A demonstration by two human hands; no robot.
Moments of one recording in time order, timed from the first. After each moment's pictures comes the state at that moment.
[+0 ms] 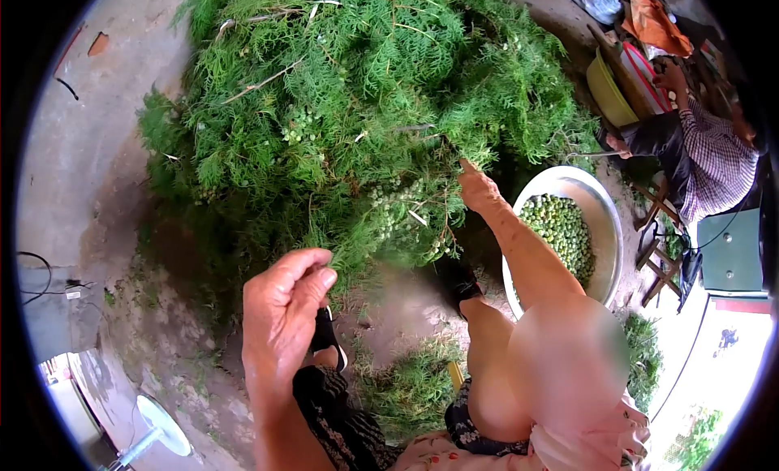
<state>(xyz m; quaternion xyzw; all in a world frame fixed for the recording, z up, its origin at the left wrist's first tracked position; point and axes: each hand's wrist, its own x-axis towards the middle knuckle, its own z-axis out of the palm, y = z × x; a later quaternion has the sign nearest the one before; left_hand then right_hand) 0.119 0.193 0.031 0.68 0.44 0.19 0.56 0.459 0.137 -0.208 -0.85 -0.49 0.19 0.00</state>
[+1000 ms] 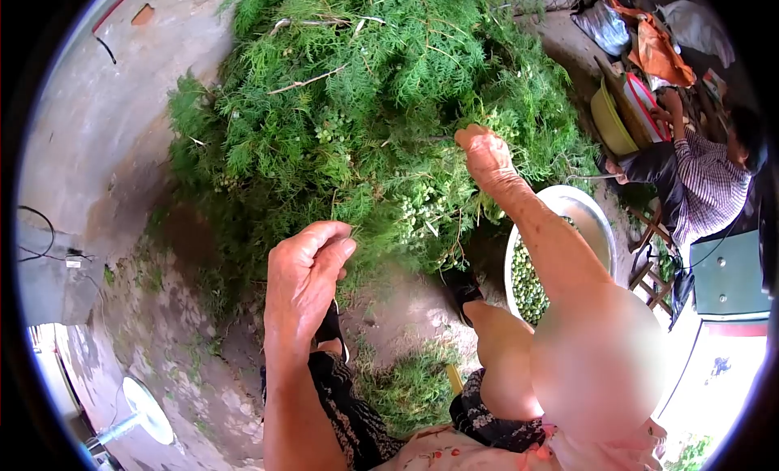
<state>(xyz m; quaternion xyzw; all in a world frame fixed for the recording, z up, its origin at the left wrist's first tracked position) 0.097 0.196 0.036 0.69 0.42 0.27 0.53 0.416 0.187 -0.064 -0.76 -0.64 -0.06 0.13</state>
